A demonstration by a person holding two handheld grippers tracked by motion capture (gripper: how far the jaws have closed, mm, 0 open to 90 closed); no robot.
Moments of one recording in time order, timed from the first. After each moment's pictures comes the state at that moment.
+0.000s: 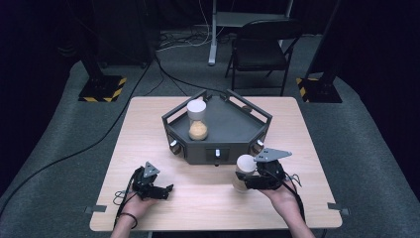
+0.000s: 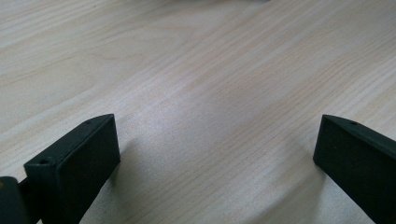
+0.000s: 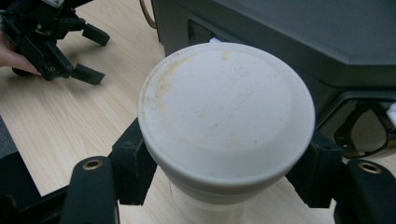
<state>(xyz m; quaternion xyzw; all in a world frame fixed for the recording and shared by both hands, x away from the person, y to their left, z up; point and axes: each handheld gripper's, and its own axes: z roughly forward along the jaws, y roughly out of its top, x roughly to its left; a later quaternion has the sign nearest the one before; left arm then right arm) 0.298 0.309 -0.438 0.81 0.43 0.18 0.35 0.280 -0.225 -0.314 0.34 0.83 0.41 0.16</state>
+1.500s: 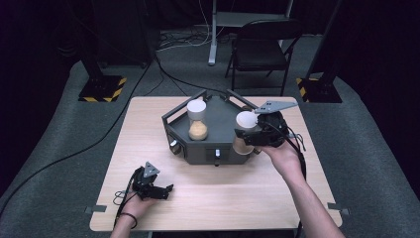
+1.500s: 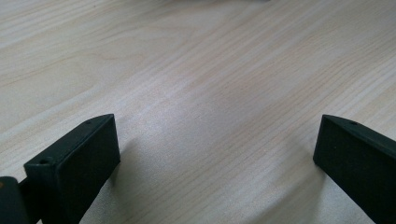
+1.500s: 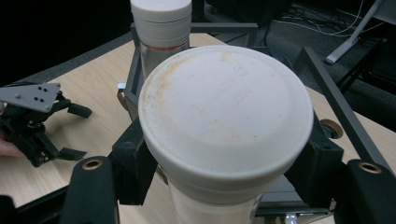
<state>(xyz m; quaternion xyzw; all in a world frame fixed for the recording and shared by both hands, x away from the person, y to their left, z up) 0.298 0.309 -0.438 0.81 0.43 0.18 0.35 0.324 -0.209 -0.214 0.34 0.81 0.43 0.21</state>
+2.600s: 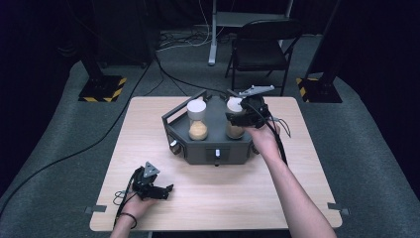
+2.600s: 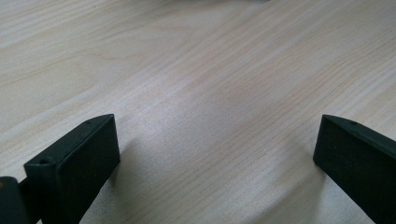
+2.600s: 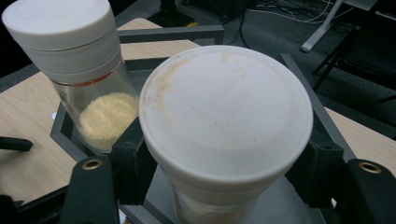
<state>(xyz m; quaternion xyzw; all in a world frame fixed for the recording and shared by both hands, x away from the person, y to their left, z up) 0.298 0.309 -0.438 0.81 0.43 0.18 0.35 0.387 -0.165 -0.230 0.39 0.80 0.40 0.23</state>
